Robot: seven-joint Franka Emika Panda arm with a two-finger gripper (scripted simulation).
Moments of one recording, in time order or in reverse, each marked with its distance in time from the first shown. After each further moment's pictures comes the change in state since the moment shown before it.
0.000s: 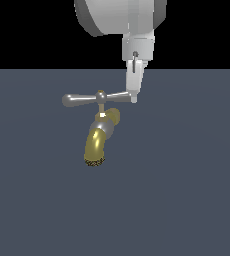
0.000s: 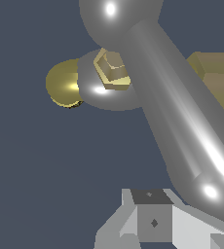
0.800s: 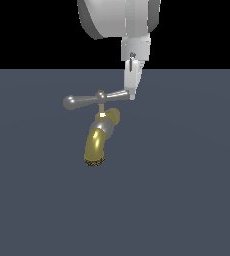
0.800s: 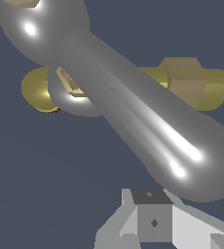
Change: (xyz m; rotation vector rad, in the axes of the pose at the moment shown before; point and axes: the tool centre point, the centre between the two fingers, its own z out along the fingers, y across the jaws) arm 0.008 0.036 0.000 0.001 -0.004 0.017
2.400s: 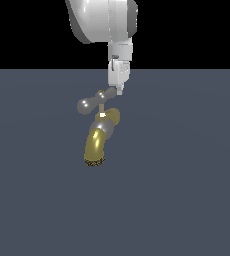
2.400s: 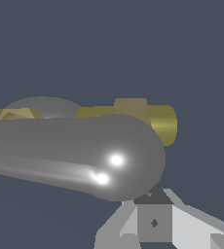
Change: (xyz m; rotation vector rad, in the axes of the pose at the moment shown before) arm 0.056 0.061 -0.001 -0.011 -0.021 0.044
